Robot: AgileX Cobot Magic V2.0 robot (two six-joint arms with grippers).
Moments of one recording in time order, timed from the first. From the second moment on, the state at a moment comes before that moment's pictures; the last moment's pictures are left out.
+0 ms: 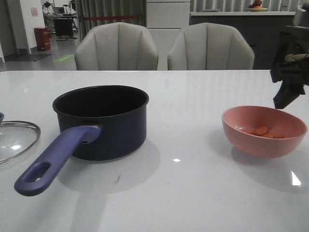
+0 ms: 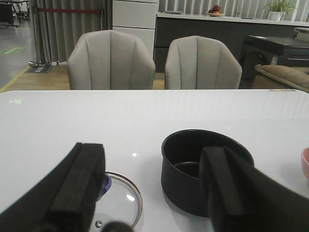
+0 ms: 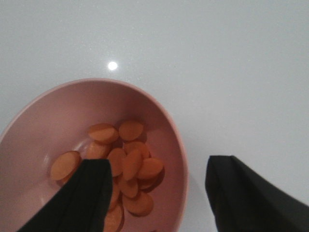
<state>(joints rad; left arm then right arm) -0.23 0.05 -0.33 -0.04 0.39 -0.06 0.12 1.54 -0.79 0.13 0.13 0.04</state>
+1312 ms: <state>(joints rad) -0.23 0.05 -0.33 -0.04 0.40 -0.06 0.25 1.54 -1.00 0.17 0.09 0.04</state>
